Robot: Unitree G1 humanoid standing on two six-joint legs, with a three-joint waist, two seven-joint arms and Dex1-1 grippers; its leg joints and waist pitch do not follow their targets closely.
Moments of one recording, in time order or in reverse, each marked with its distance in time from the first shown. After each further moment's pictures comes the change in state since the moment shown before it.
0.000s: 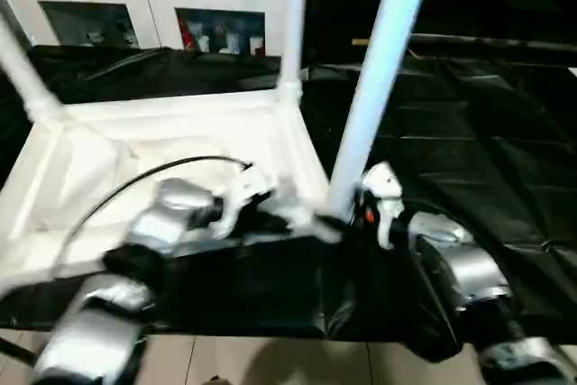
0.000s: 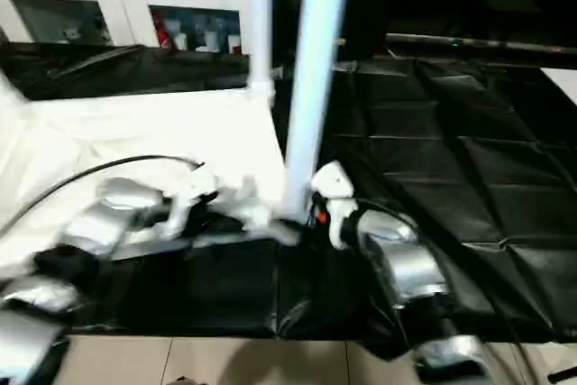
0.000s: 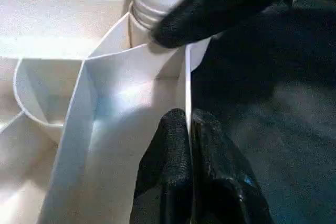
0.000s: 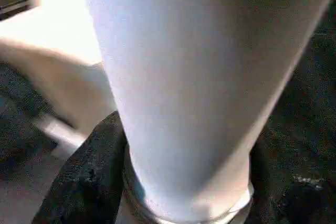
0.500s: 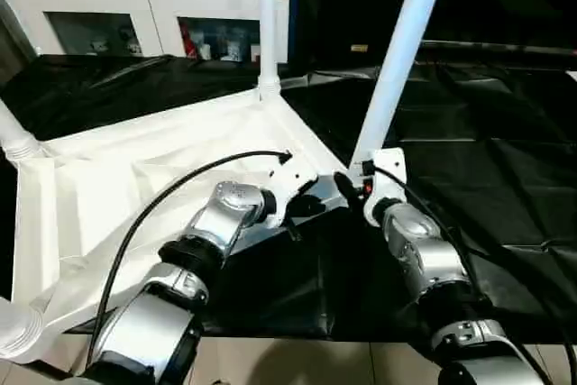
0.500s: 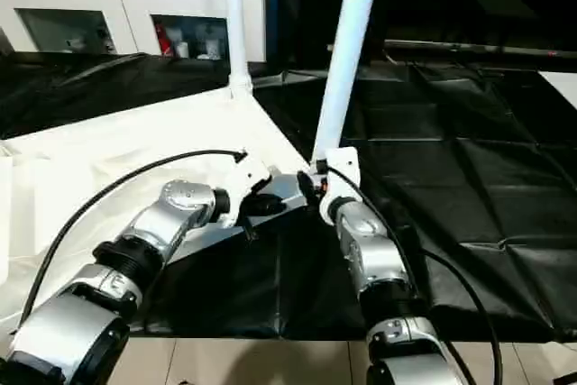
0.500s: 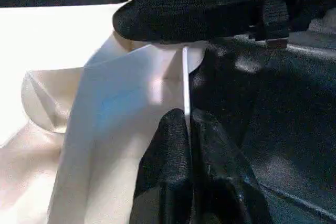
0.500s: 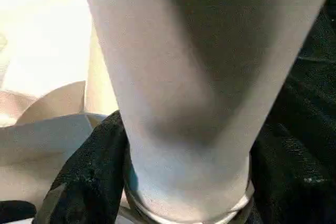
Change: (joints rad) left arm -0.048 -0.122 0.005 0.091 0.044 -0.003 0.233; right arm -0.076 0.121 -0.103 0.133 -0.026 -0.042 -0.315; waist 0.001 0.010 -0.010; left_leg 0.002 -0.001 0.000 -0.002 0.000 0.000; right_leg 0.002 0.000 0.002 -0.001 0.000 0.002
